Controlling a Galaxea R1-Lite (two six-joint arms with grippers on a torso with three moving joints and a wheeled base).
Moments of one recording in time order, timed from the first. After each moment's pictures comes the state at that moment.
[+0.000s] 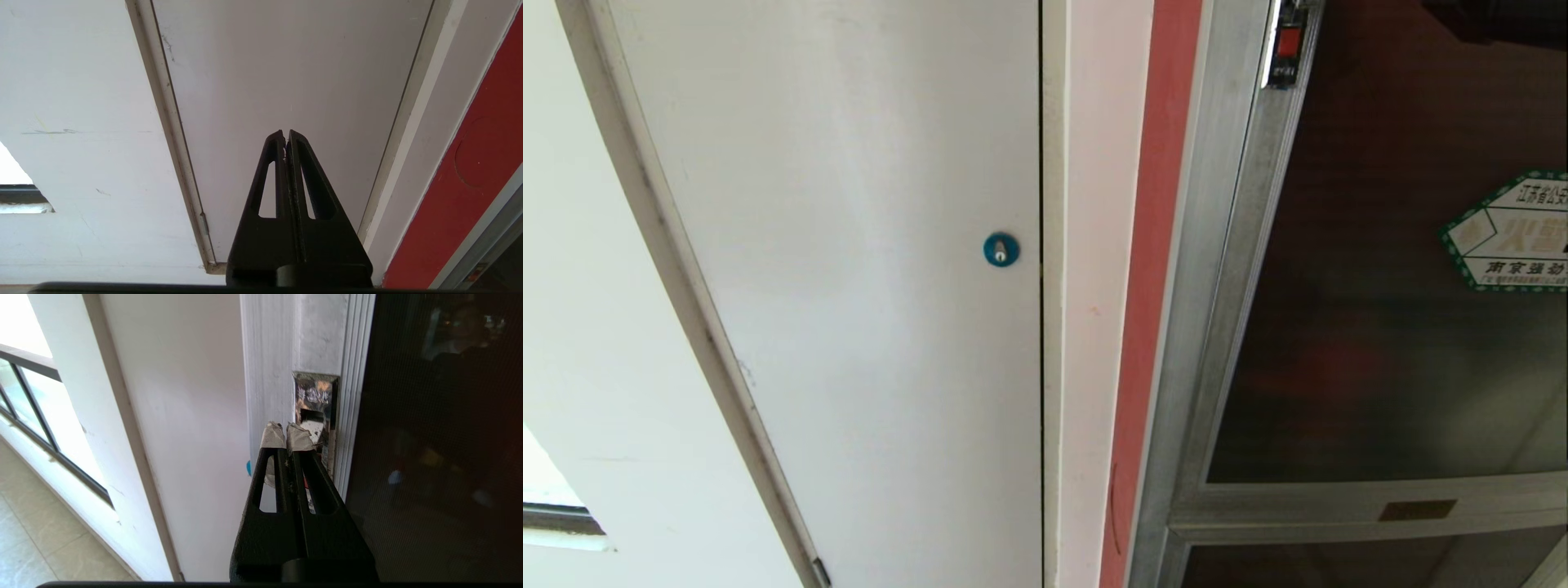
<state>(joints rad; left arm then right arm) -0.01 0.00 0.00 -0.01 -0.01 0.00 0.40 1.50 -1.68 0.01 0.18 0.12</state>
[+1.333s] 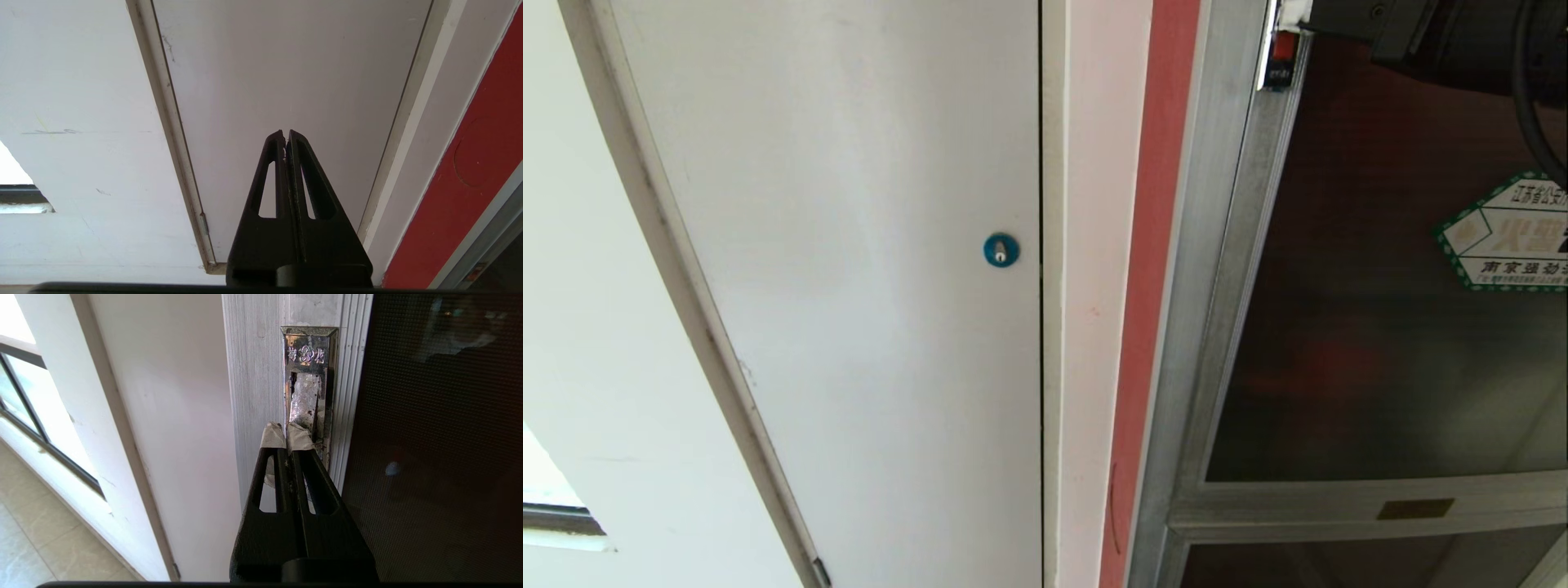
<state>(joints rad) -0.01 0.00 0.00 -0.01 -0.01 0.00 0.37 1.54 -1.61 -0.03 0.18 0.11</state>
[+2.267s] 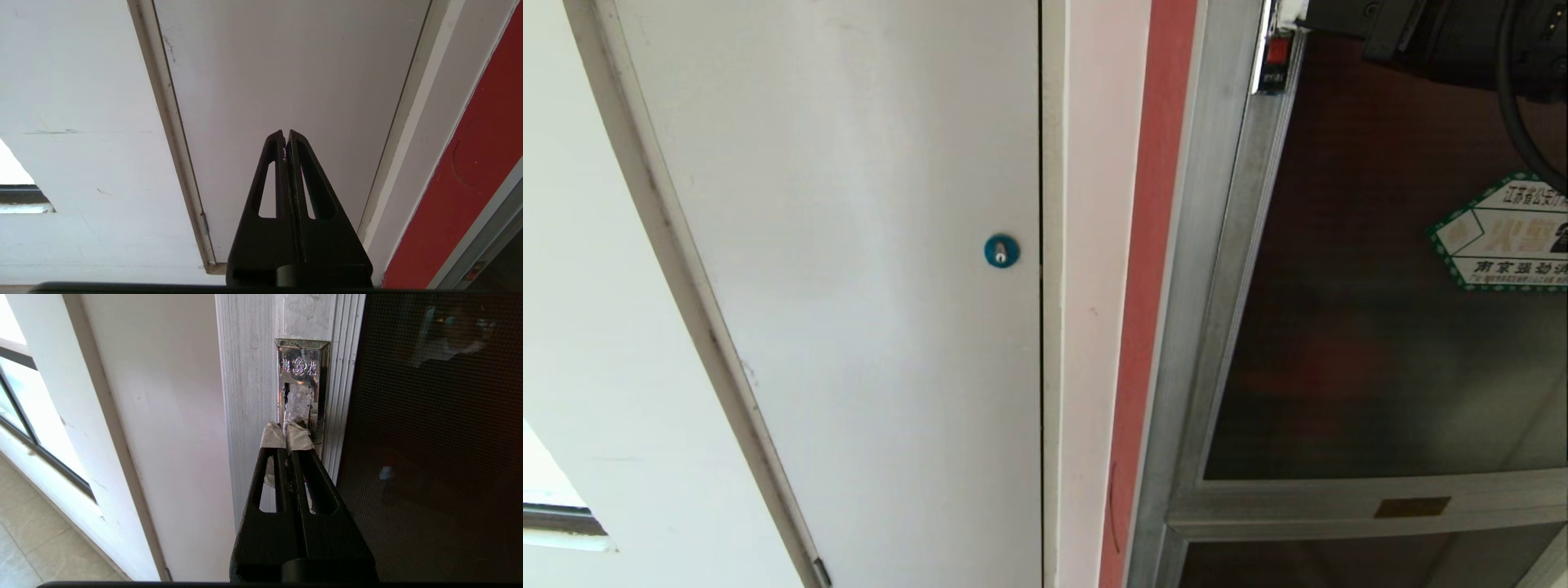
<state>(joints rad) -0.01 0.00 0.00 -0.01 -0.01 0.00 0.35 1.57 -1.64 -0.04 0.18 0.10</state>
